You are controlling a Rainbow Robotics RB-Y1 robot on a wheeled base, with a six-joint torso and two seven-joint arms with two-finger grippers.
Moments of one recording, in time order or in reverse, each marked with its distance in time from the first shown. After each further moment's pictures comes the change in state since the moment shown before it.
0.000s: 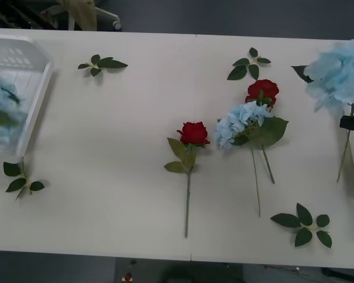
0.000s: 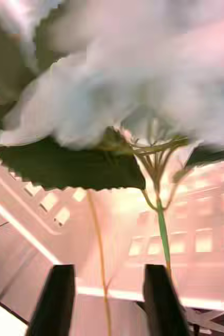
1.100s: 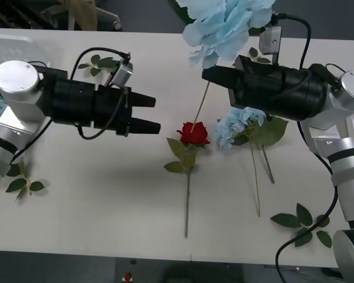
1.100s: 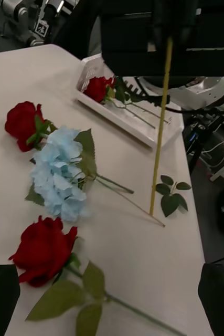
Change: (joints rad) right arm -0.529 0.596 0.225 0.272 -0.016 0.098 0.275; left arm 0.074 -0.305 -0.228 -0.123 1.555 -0.177 -0.308
